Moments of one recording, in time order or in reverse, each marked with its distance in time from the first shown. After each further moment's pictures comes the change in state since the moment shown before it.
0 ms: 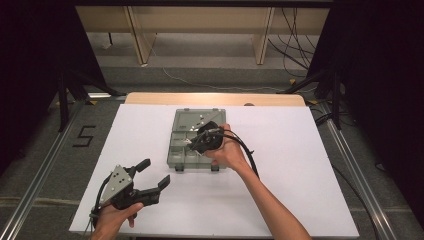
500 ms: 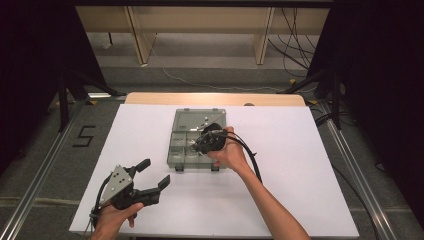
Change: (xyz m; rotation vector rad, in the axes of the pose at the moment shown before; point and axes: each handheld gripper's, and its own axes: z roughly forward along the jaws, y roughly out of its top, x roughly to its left) left arm 0.000 0.000 0.000 0.001 0.001 0.000; right arm -0.009 -0.015 0.007 0.027 -0.033 0.073
